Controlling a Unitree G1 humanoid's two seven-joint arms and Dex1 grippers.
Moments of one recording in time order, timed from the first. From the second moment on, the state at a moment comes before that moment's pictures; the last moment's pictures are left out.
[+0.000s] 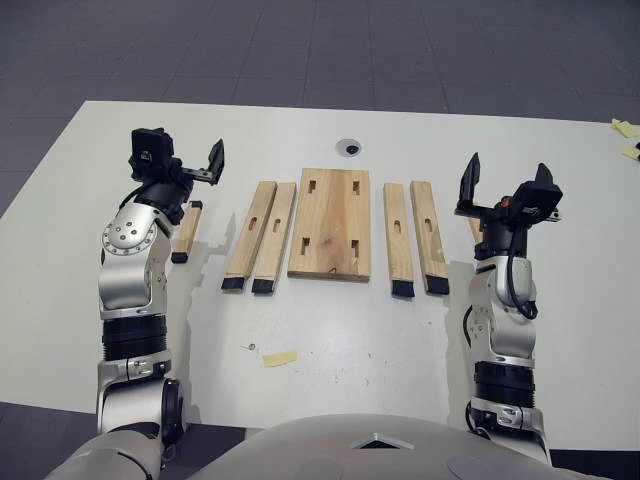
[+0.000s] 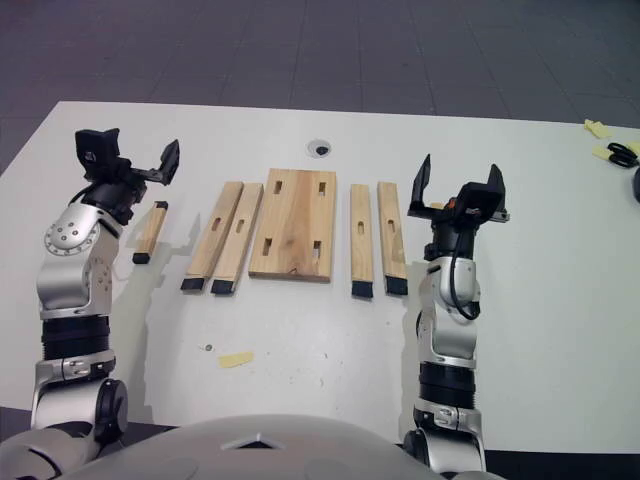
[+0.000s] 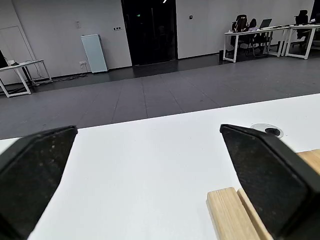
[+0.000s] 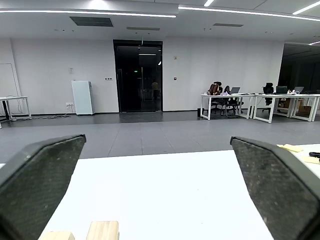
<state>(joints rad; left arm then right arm) -0.29 0.37 0.20 0.01 -0.17 0.28 -0.28 -0.07 -0.08 -0.19 -0.10 0.10 -0.10 -0.04</state>
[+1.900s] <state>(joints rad) -0.42 0.54 0.19 -0.20 -0.19 0.37 -0.33 -0.23 -0.04 -0.16 -0.11 0.45 0.09 0.19</state>
